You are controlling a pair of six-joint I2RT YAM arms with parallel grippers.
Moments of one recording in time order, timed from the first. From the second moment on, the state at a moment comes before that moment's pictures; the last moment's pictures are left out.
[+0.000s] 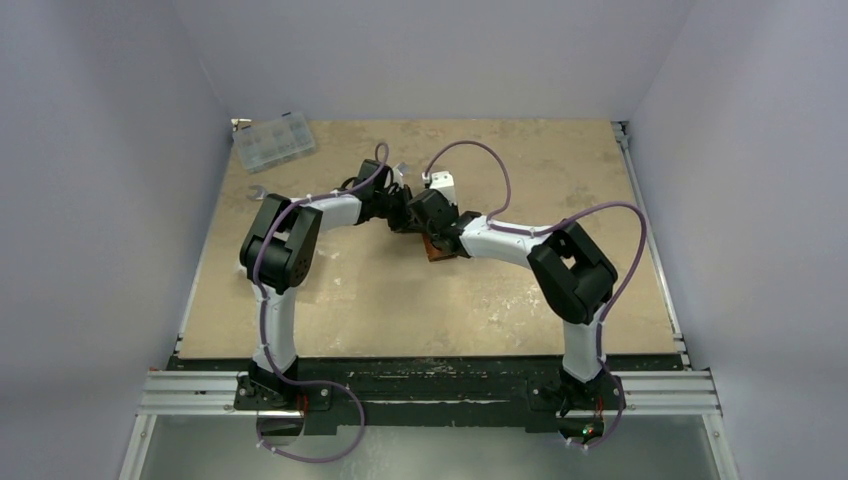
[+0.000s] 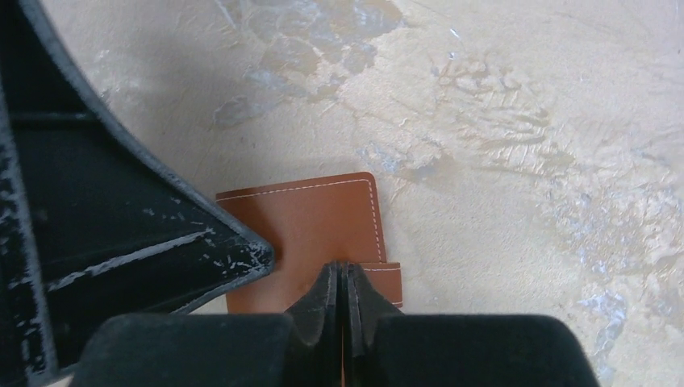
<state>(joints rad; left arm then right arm) -0.40 2.10 1.30 -0.03 0.61 -0.74 0.78 1.94 1.28 -0.22 0.58 0.43</state>
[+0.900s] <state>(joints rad) -0.43 2.10 1.37 -0.15 0.54 -0.62 0.47 1.76 1.03 -0.15 0.25 0.40</state>
